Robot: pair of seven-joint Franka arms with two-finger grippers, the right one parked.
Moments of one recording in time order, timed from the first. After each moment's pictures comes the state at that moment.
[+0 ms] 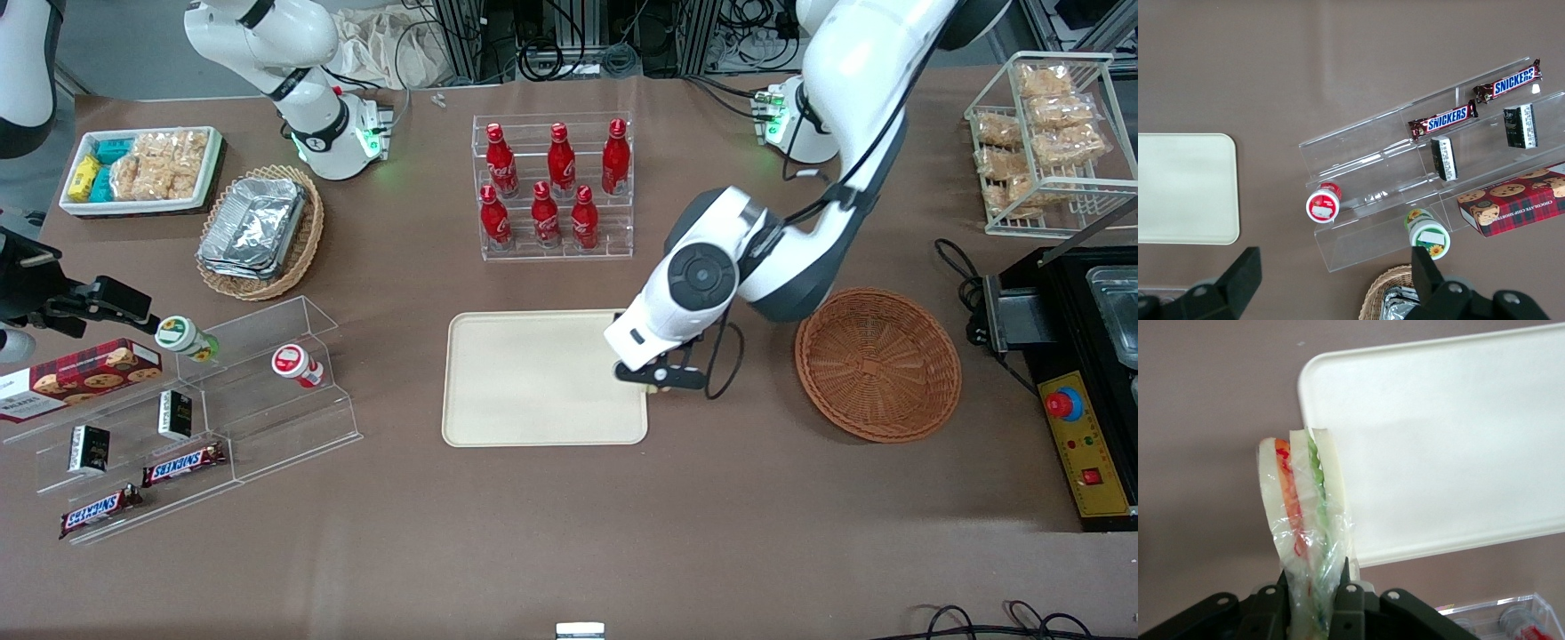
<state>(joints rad) -0.31 0.60 -0.38 -1.50 0.05 2.01 -0.52</state>
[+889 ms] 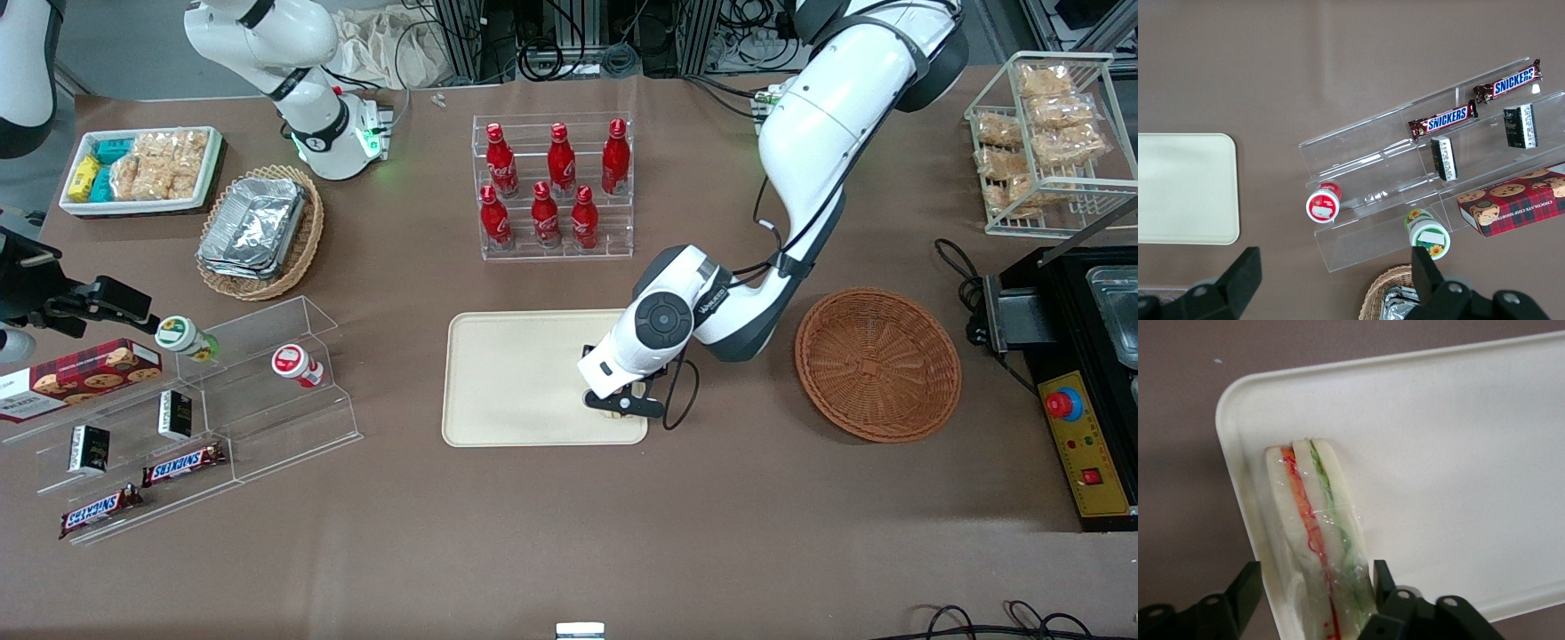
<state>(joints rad) -0.34 0.77 -0.38 -1.45 0.10 2.18 -0.52</state>
